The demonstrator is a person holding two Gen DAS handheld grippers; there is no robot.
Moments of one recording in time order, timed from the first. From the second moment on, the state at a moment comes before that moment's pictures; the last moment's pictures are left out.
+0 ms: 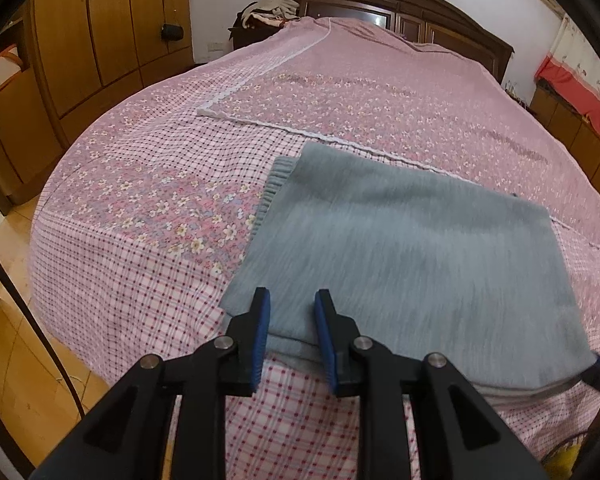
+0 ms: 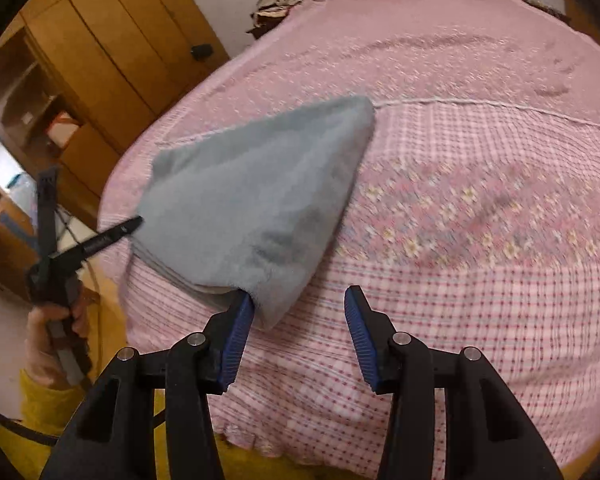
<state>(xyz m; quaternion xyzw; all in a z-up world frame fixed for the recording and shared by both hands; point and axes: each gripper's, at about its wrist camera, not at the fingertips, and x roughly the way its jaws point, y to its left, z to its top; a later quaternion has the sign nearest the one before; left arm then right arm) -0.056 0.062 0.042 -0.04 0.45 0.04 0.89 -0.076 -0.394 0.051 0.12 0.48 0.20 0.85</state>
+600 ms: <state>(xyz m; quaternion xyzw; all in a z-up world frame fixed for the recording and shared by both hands) -0.073 0.063 0.064 -0.05 0.45 0.03 0.89 -0.023 -0.404 0.028 0.22 0.50 0.18 0.82</state>
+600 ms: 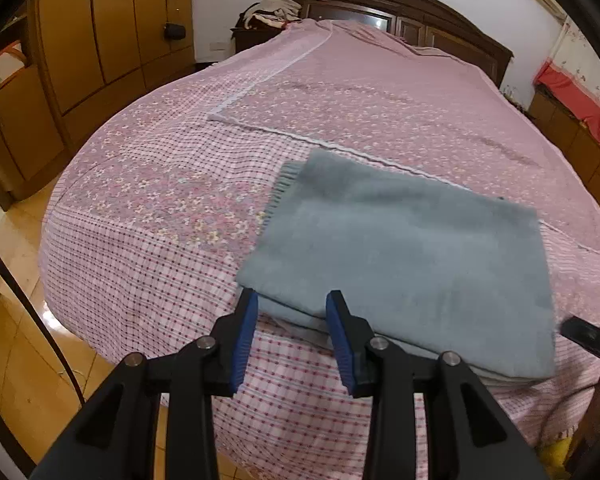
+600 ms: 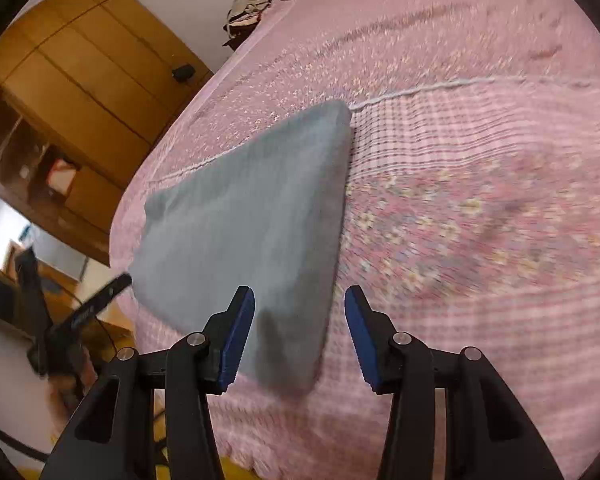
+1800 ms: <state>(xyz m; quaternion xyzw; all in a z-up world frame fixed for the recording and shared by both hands) -0.071 0.090 0.072 -0.06 0.44 0.04 0.90 -0.016 -0.311 0.088 0.15 0.41 0.29 0.85</state>
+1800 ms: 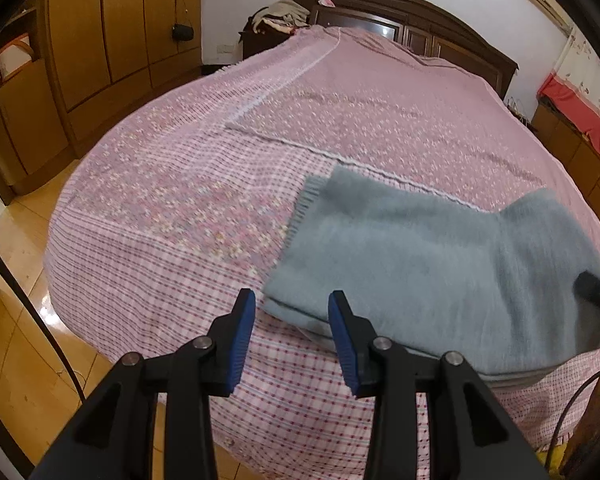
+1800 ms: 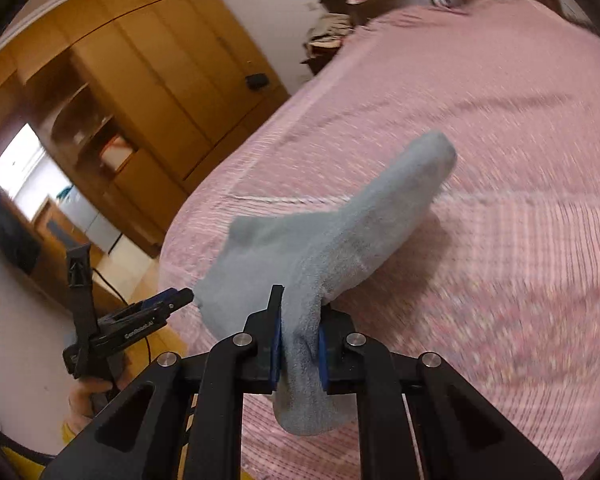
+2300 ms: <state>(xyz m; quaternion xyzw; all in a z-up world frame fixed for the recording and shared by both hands) -0.065 0.102 0.084 -0.06 0.43 0.04 0.90 0.000 -0.254 0.131 0.09 0.39 0.36 0.85</state>
